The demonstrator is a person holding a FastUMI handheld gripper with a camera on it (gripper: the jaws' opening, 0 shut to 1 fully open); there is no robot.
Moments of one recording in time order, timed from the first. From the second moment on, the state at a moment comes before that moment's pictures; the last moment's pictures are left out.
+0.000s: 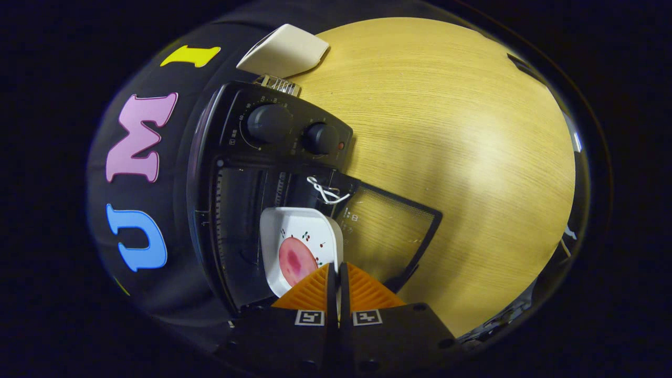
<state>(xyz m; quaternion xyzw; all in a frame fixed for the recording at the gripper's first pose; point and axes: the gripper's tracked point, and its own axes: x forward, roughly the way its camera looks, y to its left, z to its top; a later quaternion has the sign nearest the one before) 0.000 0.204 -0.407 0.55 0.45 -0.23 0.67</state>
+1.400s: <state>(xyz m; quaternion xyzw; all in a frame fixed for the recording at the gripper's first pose) 0.000 0.217 -0.390 0.47 0.45 -0.13 0.75</state>
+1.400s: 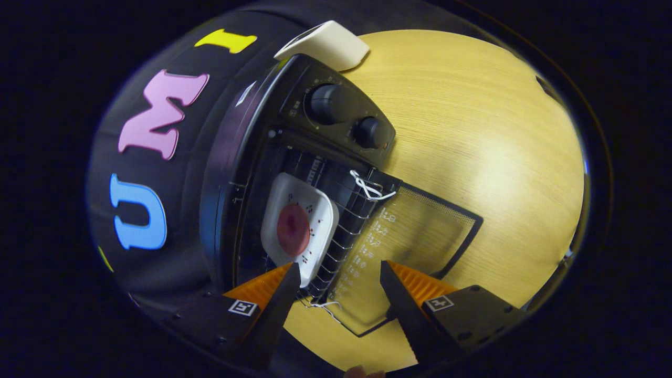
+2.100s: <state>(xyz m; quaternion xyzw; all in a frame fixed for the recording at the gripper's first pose) -0.097 0.197 -0.397 0.05 0.48 0.07 0.87</state>
